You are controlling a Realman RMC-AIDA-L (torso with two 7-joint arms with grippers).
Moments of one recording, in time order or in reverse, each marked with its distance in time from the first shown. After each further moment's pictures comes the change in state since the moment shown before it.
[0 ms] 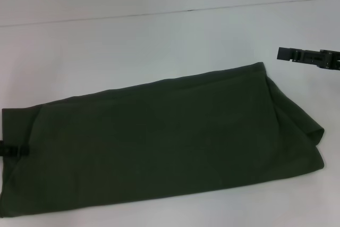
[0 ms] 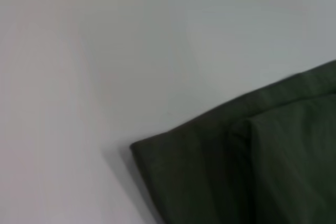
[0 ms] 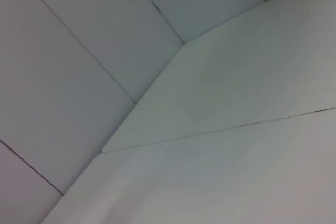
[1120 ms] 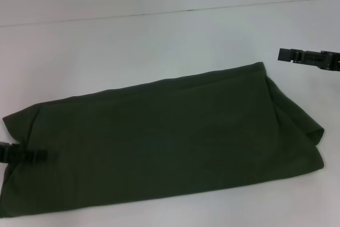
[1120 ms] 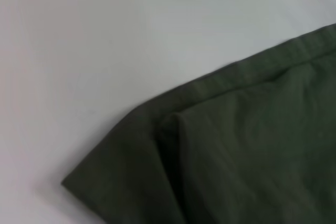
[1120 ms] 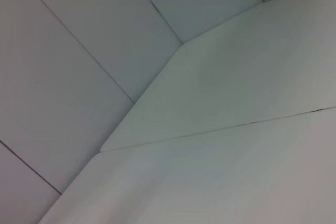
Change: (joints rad) left arm -0.020 -0.012 0.013 -0.003 -0.019 0.098 0.017; right arm -0.005 0.000 0.000 0.000 0.001 0.001 -0.008
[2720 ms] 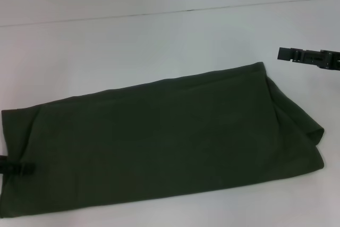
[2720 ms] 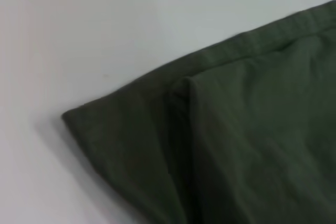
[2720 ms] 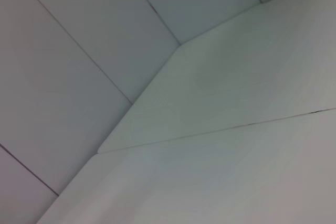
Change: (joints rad) left arm 0.021 0.023 0.007 -0.015 0.033 0.046 0.000; right arm 0.003 0.001 0.000 0.000 0.000 0.009 -0.001
